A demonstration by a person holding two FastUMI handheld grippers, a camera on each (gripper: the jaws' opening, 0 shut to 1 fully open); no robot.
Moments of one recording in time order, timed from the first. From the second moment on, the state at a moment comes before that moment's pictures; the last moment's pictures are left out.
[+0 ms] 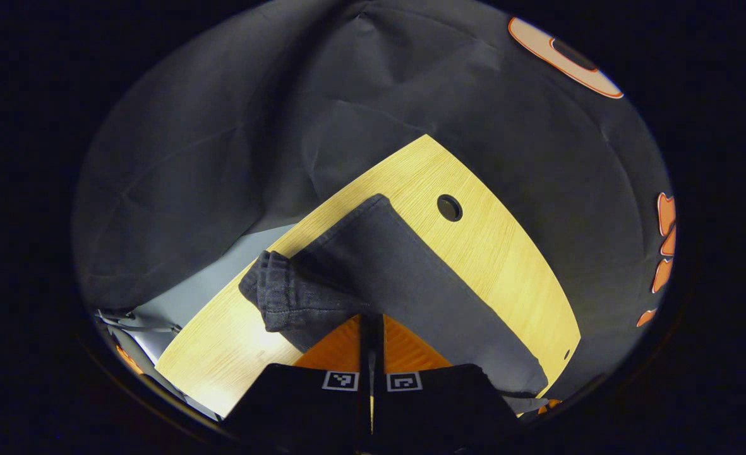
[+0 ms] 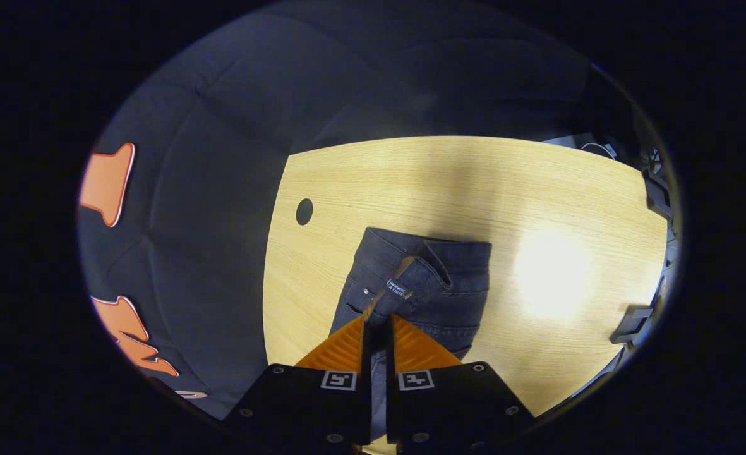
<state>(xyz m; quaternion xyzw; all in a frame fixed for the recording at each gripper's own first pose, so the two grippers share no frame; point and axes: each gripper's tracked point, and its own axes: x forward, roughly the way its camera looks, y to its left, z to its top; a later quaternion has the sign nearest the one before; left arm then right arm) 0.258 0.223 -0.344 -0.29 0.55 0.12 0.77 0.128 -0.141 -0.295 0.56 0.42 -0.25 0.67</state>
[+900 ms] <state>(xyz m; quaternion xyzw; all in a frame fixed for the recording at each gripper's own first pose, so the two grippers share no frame) 0.336 0.223 -0.342 -0.25 0.51 0.10 0.82 0.192 -0.148 -0.277 0.58 0.40 -0.21 0.68</state>
